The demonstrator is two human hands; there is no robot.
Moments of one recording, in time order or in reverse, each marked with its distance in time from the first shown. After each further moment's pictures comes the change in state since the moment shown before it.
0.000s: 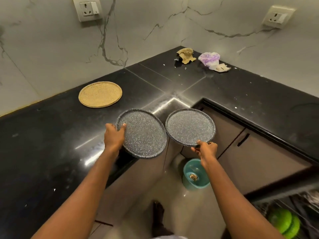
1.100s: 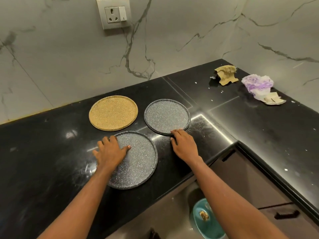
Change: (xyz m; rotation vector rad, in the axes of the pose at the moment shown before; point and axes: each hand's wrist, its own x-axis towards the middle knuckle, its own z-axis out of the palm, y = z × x) left_hand 0.138 0.014 0.032 0.840 0.066 -0.066; right_hand 0.121 -0.058 0.235 -1.309 -0.609 -1.165
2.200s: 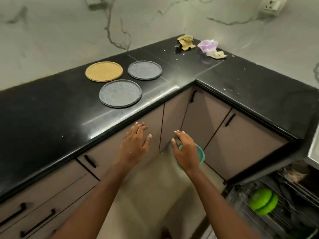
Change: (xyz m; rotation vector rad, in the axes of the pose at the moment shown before) left_hand -0.365 -0.084 0.019 -0.345 0.096 0.730; right_hand -0.440 -0.110 -0.040 0.341 0.375 0.267
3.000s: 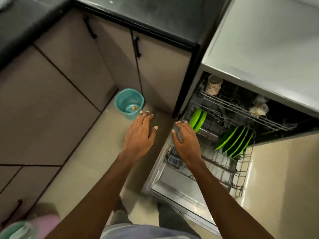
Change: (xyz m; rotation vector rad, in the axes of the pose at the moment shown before) left_hand -0.142 0.294 0.283 0.021 -0.454 0.221; right_hand -0.217 0.312 -0.215 -0.133 -0.011 0.433
